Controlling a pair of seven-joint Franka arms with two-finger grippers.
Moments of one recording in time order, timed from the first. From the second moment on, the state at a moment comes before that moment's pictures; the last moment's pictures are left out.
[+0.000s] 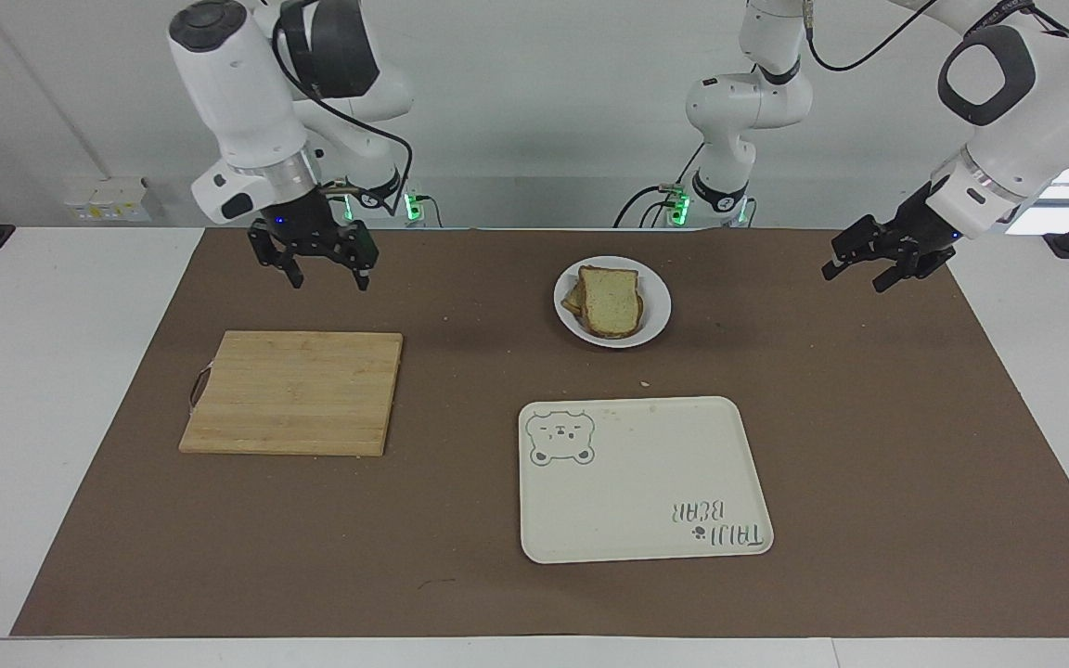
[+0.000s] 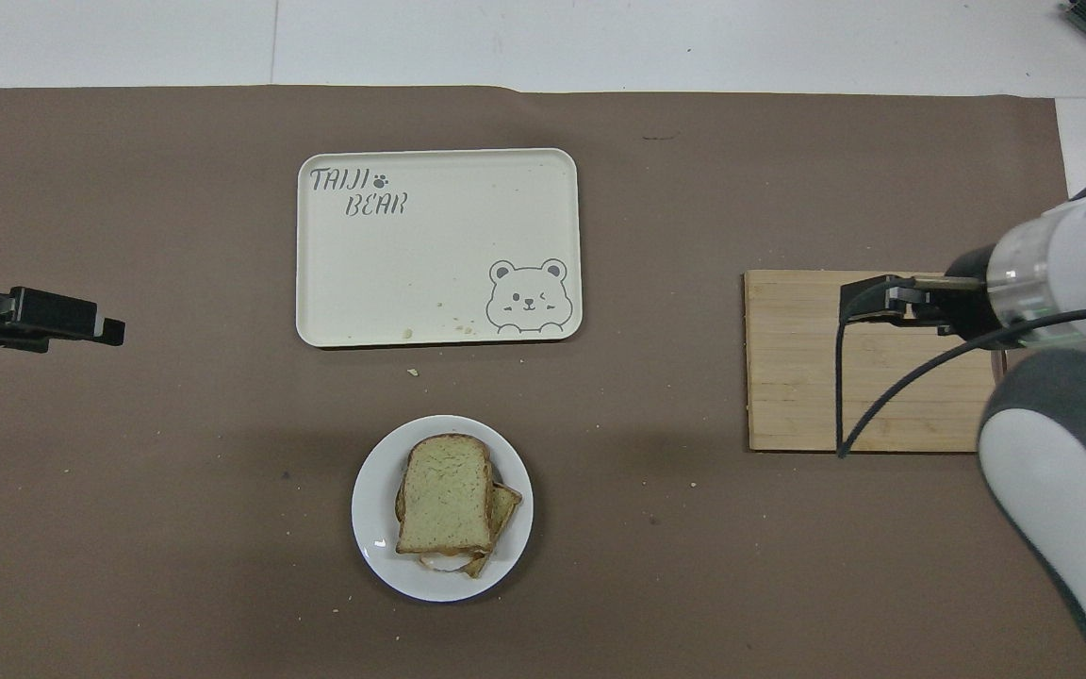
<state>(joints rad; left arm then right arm) 0.03 -0.03 0.05 -1.77 -0.32 1.65 0.17 0.18 -0.06 -0.10 -1.76 0.05 1.76 0.19</state>
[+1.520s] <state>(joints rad) 0.03 -0.03 0.05 -1.77 -0.32 1.65 0.17 0.06 -0.08 -0.11 -1.60 0.02 1.54 0.04</state>
